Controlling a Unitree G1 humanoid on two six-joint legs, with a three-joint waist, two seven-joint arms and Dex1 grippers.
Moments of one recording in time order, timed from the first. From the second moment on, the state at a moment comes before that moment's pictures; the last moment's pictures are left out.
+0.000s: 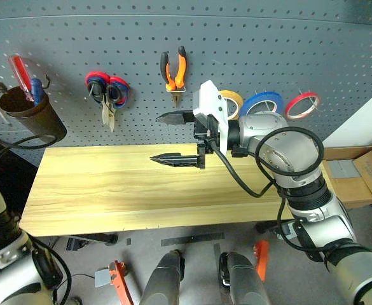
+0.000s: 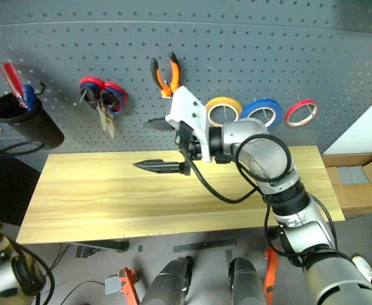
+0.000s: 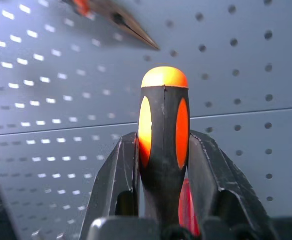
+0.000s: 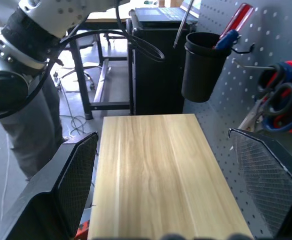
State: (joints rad) left arm -0.61 0.74 0.60 -0.11 -0.31 0.46 -0.15; right arm -0.95 -0.28 0.29 -0.13 0.39 0.62 0.95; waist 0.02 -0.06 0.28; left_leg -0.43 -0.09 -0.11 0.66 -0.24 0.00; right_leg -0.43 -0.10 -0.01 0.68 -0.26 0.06
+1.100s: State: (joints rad) left arm -0.69 0.81 0.65 0.03 -0.33 0.34 -0.16; right arm -0.94 -0.27 0.21 -0.20 0.47 0.65 0.91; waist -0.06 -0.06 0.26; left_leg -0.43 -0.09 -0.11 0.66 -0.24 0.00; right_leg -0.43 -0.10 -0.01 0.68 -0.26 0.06
